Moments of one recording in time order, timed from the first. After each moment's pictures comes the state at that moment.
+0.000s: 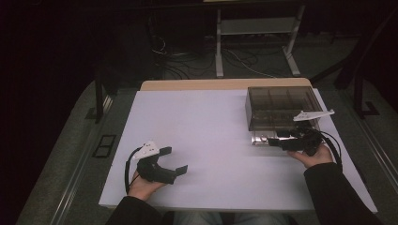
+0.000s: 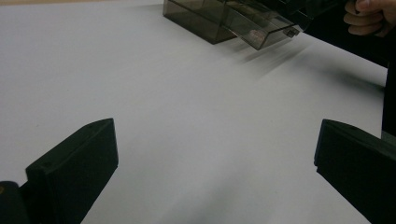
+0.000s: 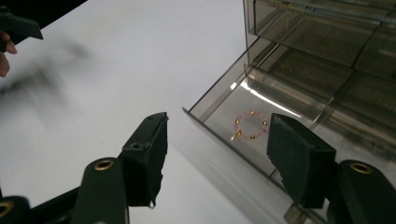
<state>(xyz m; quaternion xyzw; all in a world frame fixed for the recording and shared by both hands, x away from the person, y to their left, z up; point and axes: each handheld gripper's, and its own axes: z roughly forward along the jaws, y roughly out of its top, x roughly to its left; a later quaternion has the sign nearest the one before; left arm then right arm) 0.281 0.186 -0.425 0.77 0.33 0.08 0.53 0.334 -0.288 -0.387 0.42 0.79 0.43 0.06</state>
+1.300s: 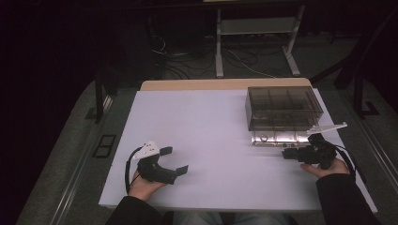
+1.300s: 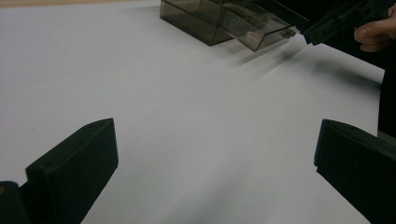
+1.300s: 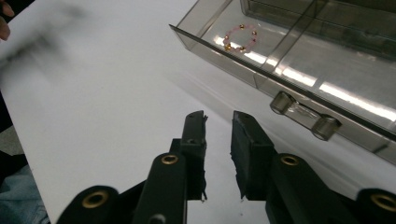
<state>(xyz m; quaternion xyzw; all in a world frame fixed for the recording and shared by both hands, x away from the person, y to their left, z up) 0.281 0.185 -0.424 0.77 0.32 0.08 0.54 0.307 -0.324 -0.411 0.46 0.79 0.40 0.00</state>
